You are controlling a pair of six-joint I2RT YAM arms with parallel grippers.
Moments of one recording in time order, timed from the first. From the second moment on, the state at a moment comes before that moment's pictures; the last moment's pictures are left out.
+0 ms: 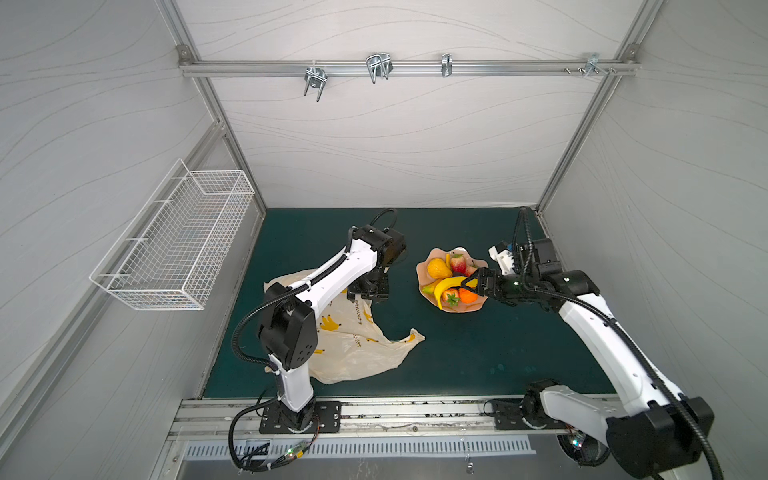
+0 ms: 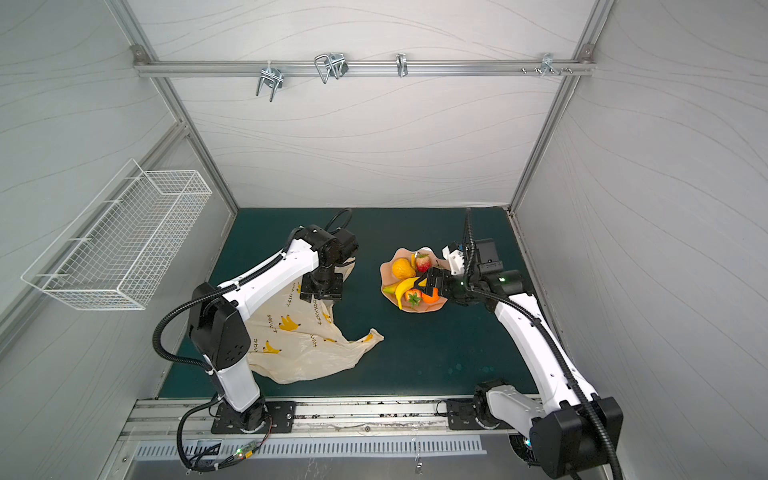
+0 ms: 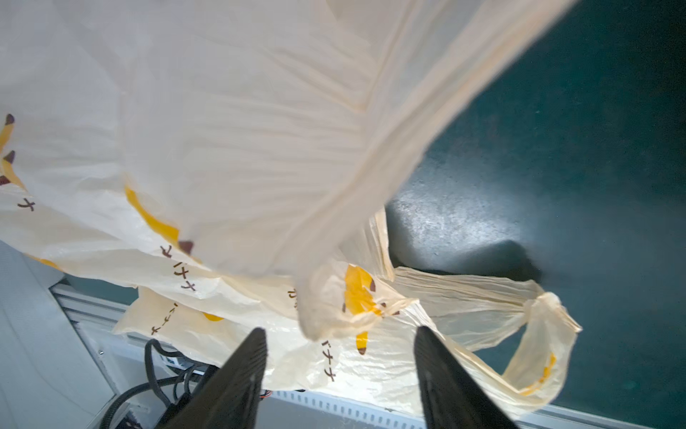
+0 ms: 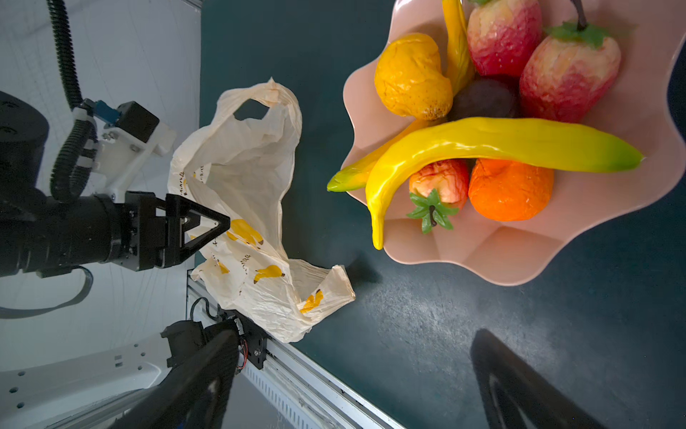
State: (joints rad) left arm -0.62 1.80 1.60 -1.52 -0.16 -0.69; right arm 0.27 1.11 1.02 -0.87 -0.56 0.39
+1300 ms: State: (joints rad) left arm -0.62 1.55 1.57 -1.53 -0.11 -0.39; right arm 0.33 1.57 1.10 -0.68 -0.40 1.05
